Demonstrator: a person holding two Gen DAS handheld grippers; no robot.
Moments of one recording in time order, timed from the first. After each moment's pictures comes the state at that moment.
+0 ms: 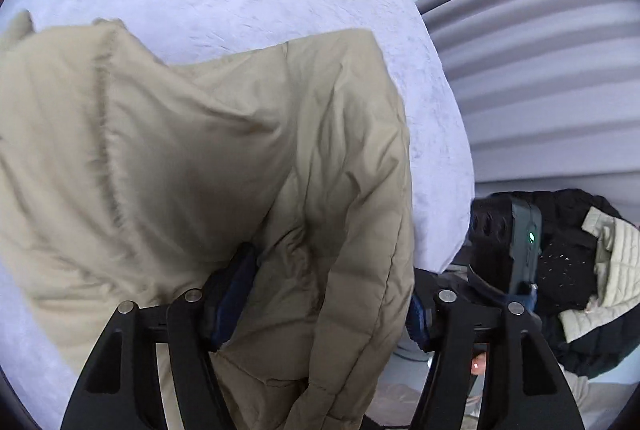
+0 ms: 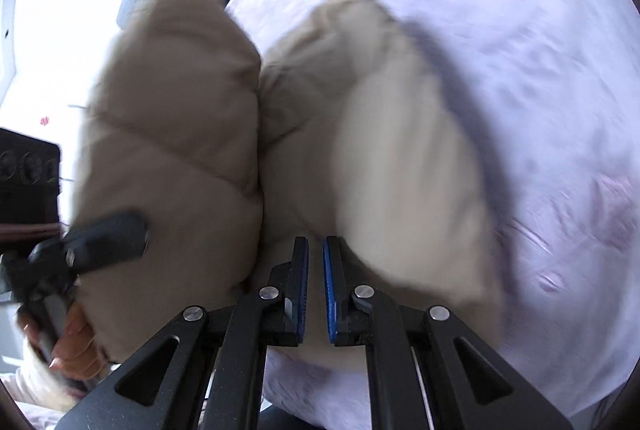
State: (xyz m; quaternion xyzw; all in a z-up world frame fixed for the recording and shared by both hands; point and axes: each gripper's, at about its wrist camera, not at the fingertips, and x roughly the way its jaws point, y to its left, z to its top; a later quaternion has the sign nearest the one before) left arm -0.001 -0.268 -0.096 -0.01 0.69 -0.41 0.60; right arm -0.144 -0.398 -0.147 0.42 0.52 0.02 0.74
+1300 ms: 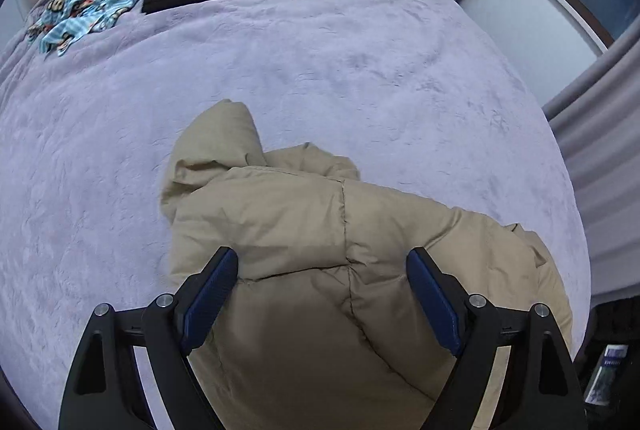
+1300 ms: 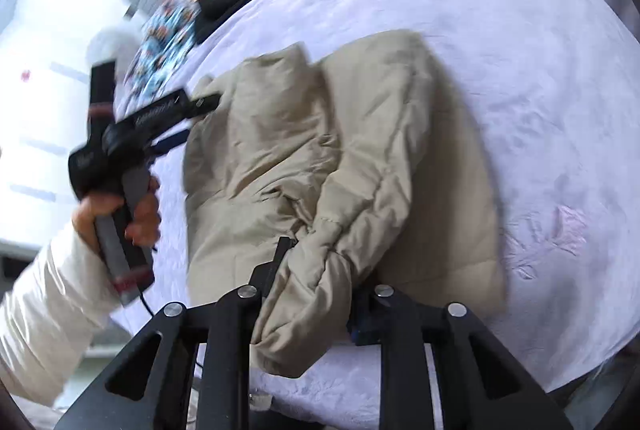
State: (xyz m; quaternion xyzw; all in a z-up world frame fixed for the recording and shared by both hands) left arm 0.067 -0.201 -0.114 0.03 0.56 -0.23 0.79; right arm -0.137 -0.337 -0.090 0.32 0.53 -0.04 0.79
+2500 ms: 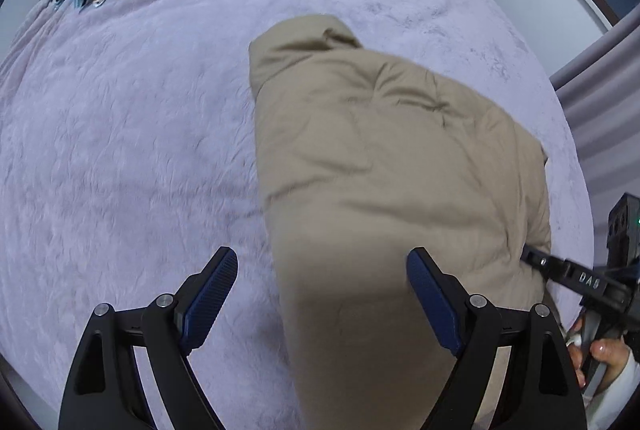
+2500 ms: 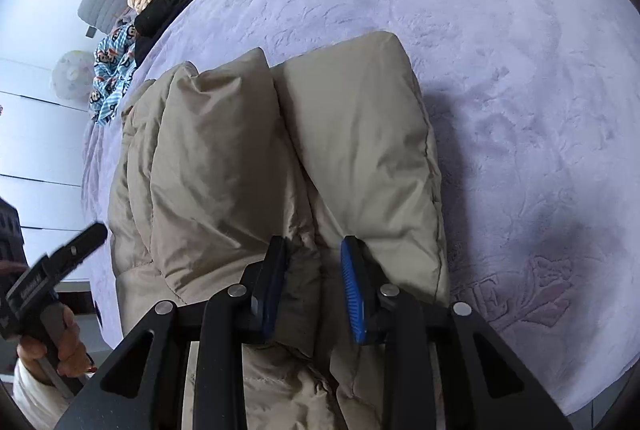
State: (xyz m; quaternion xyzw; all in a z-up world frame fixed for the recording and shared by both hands) left arm -0.023 -0.141 -0.108 0.04 0.61 -0.19 0.77; right arm -0.103 -0.414 -0.155 0.34 0.55 -0.06 0.76
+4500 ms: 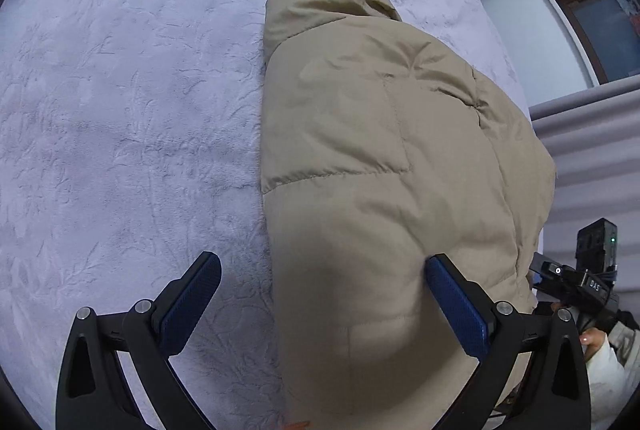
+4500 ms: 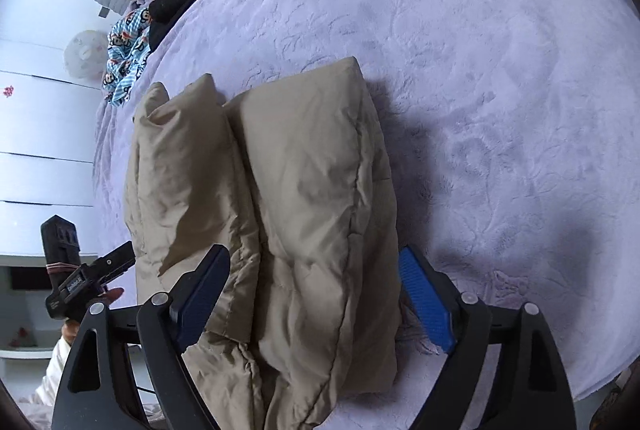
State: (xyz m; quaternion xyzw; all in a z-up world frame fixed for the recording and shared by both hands) left arm 0.014 -0.097 -0.152 -0.10 0.65 -0.23 0.71; right arm -0.112 -0.447 -0.132 0.34 0.58 -0.01 0.74
